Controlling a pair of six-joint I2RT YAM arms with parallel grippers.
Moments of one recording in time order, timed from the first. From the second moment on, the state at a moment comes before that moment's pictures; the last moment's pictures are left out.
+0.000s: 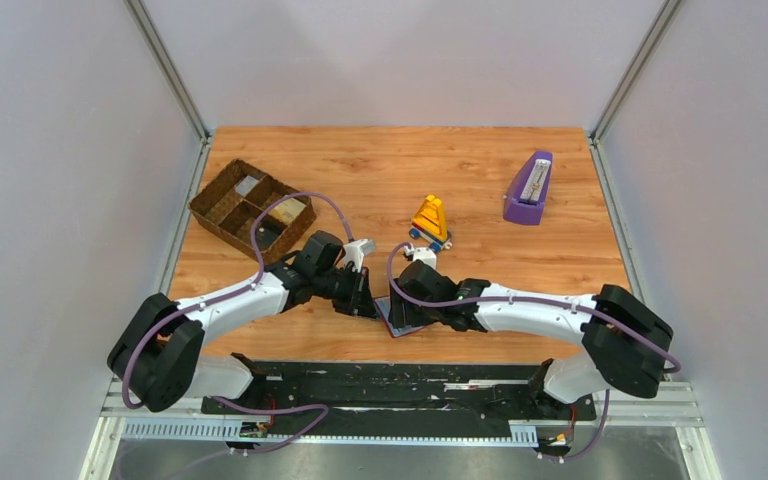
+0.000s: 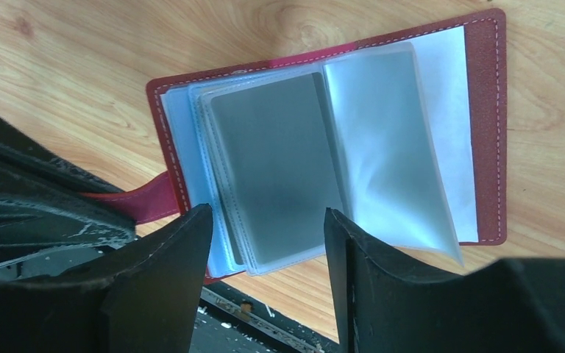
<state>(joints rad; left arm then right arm) -0.66 1.31 0.63 -0.18 0.61 -0.48 1.04 1.43 0.77 -0.25 0.14 0.78</state>
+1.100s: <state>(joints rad) -0.66 1.32 0.65 -0.25 0.56 -0.46 1.04 1.44 0.77 -0.26 0.22 0.77</state>
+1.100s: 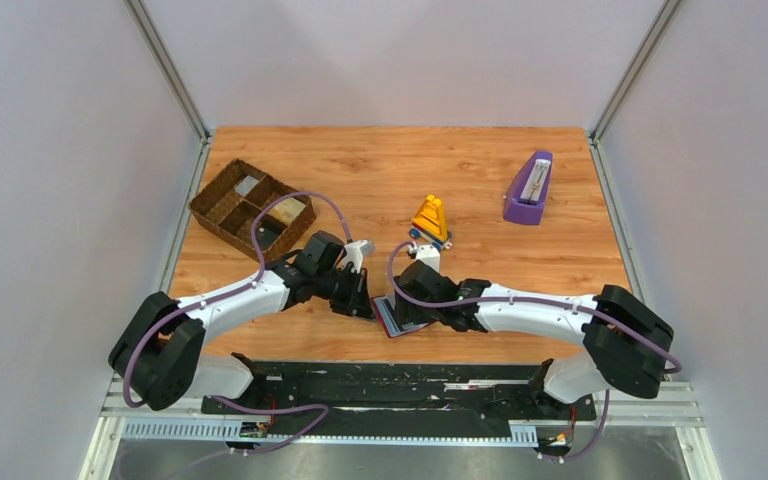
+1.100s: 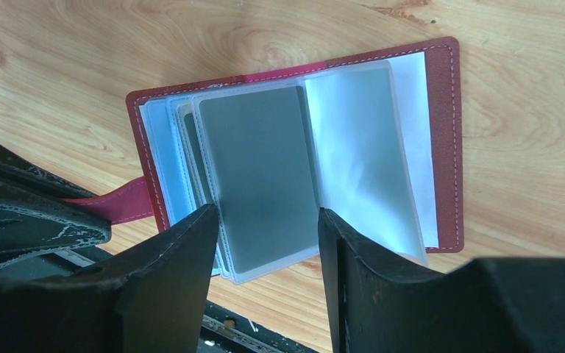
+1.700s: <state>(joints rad) -0.66 1.35 0.70 -0.31 0.48 -0.45 0.97 1.33 0.72 -0.33 0.30 0.80</state>
